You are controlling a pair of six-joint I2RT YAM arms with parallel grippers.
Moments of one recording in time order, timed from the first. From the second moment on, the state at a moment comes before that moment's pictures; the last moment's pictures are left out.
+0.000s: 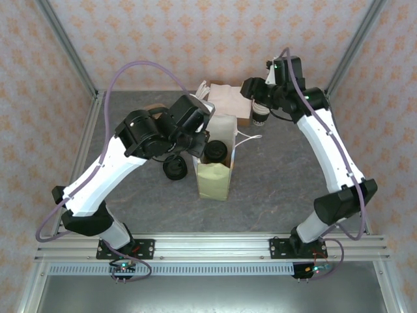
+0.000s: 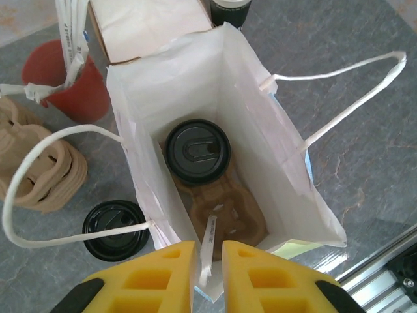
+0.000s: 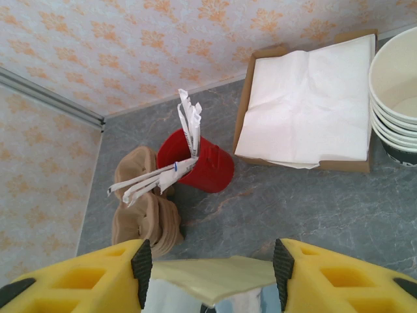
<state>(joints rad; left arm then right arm) -0.91 1.60 2.15 -1.46 -0.28 -0.38 0.34 1.62 1.88 -0.87 -0.19 0.56</state>
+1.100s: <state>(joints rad) -0.76 1.66 2.29 -1.52 -0.30 -0.68 0.39 2.04 2.23 -0.95 -0.13 0.48</state>
